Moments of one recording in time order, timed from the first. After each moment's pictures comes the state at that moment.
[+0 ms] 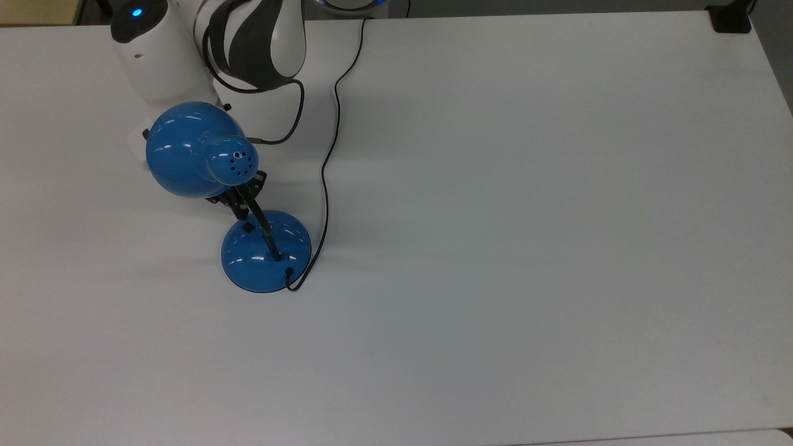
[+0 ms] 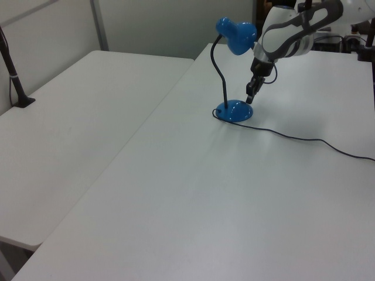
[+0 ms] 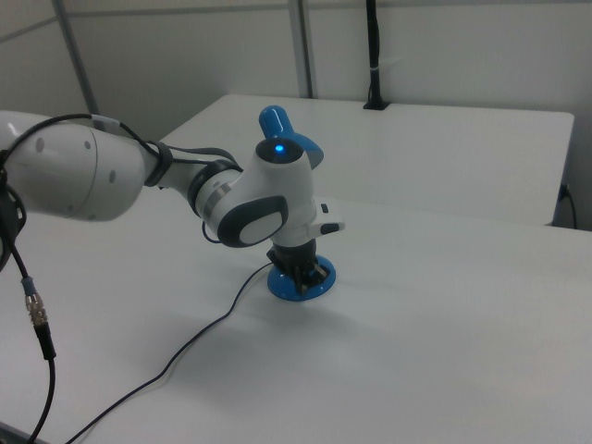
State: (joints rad) arm -0.06 0.40 -0.19 -1.85 0.37 2.40 -0.38
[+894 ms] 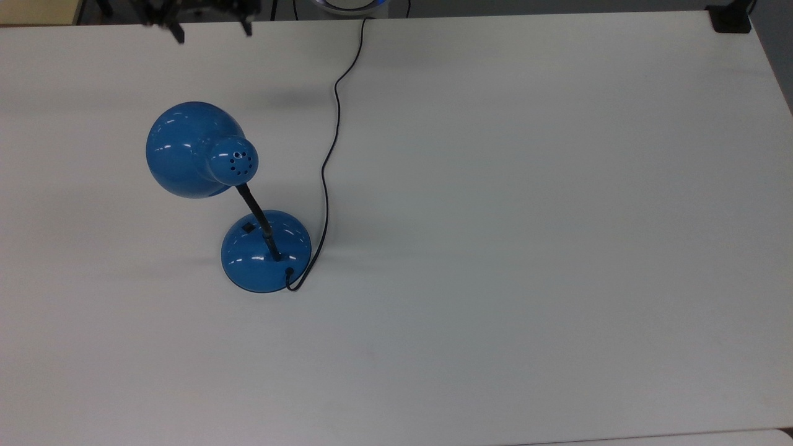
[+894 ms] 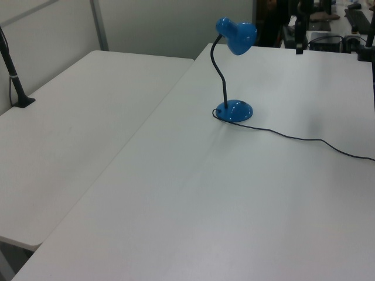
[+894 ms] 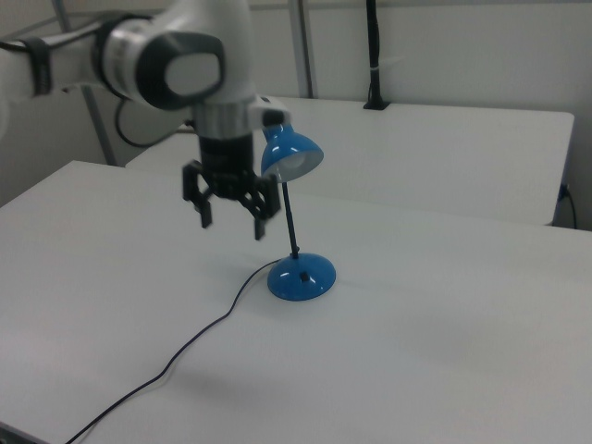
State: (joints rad) arm -0.07 0.00 -0.19 -1.73 0.02 1.62 -0.37
